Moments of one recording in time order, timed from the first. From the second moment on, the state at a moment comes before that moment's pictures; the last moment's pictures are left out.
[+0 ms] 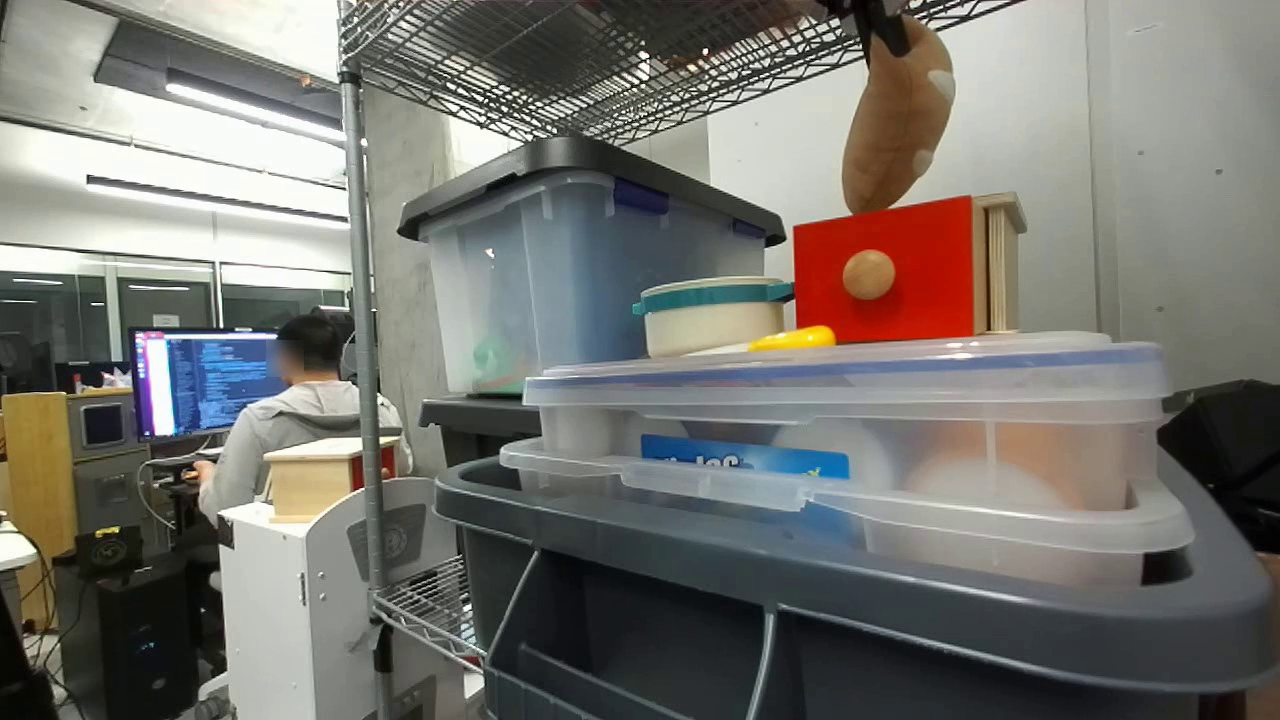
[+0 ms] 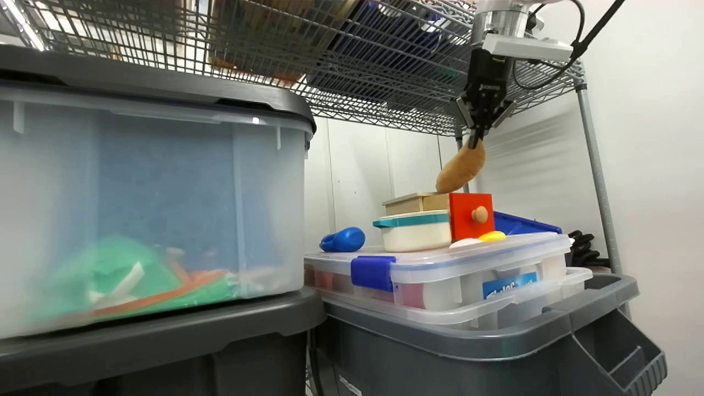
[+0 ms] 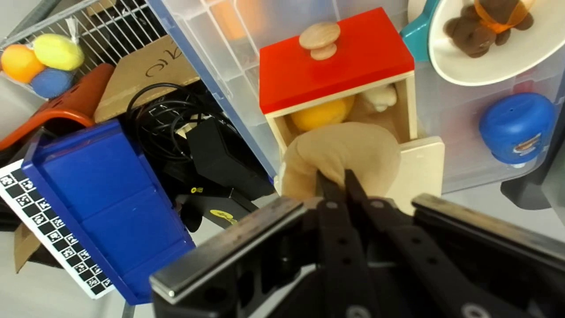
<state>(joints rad) -0.11 -0.04 -0.11 -1.84 0.00 2.30 0.08</state>
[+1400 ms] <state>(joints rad) -0.12 0.07 -0.12 -1.79 -0.05 2.30 0.16</state>
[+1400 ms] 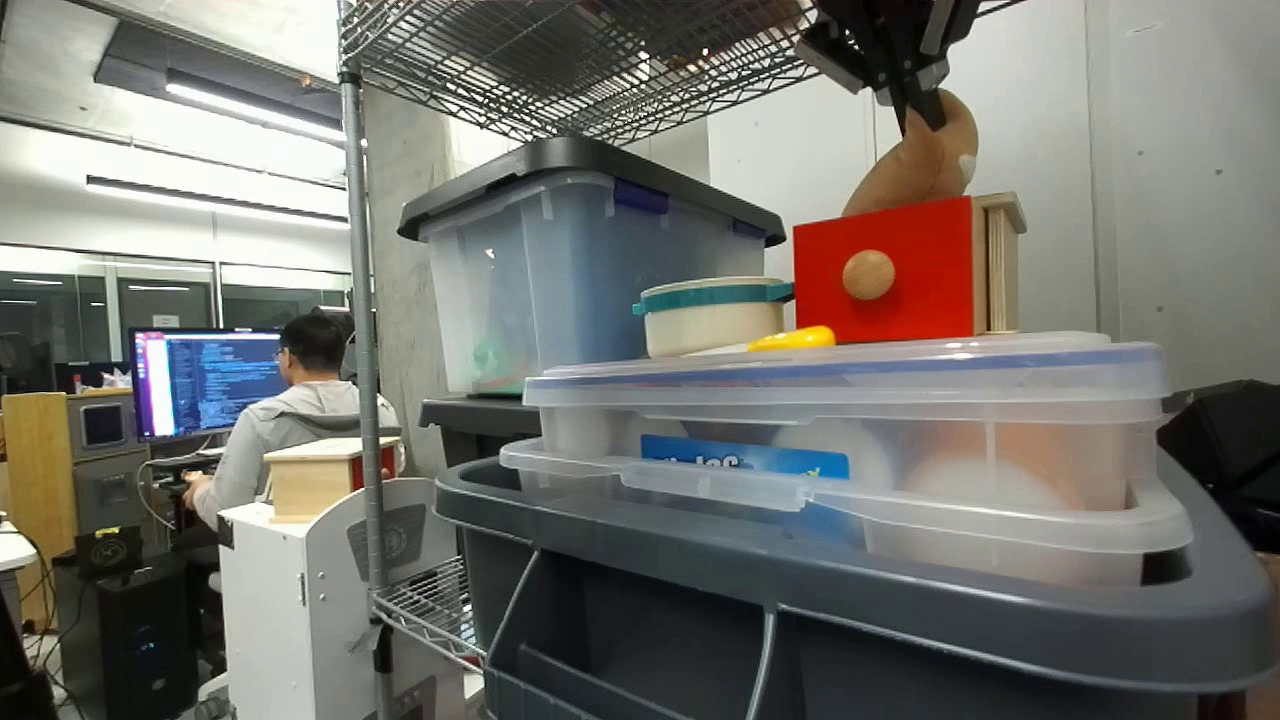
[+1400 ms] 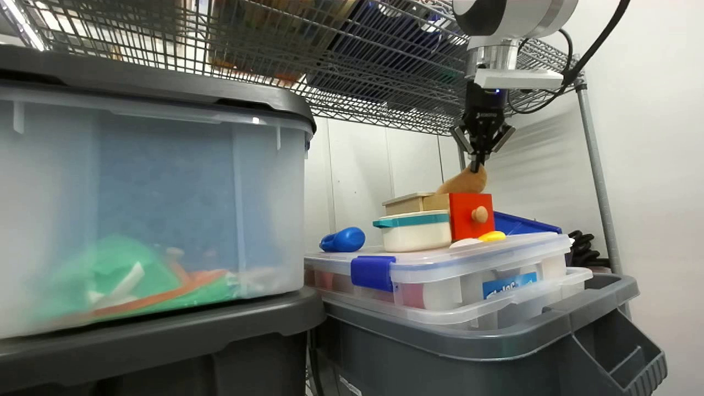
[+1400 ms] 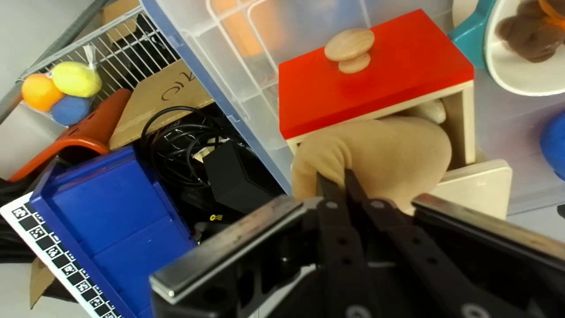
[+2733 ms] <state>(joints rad) -0.10 0.17 -0.12 -1.63 -0.09 2.21 0.22</state>
